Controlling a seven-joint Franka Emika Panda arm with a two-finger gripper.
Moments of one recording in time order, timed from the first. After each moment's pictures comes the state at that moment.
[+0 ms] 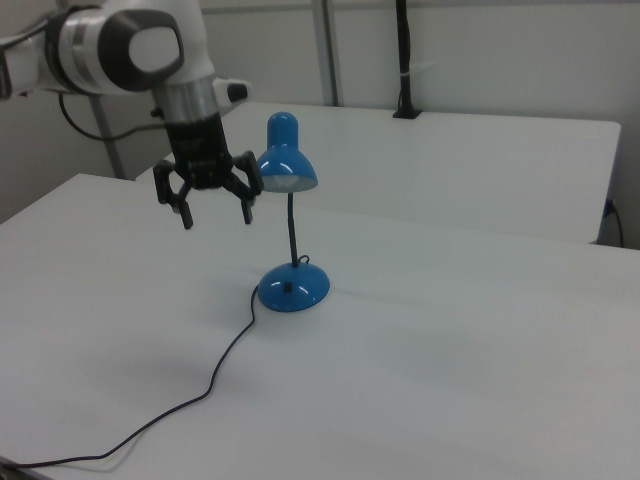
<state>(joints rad) -0.08 0.01 0.04 -1.69 -0.09 1.63 -0.47</state>
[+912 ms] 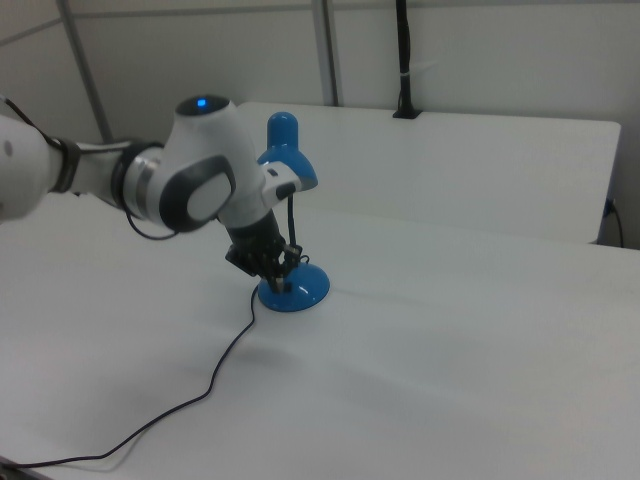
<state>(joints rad) -0.12 0.06 -0.01 -2.07 0.01 2.34 -0.41</state>
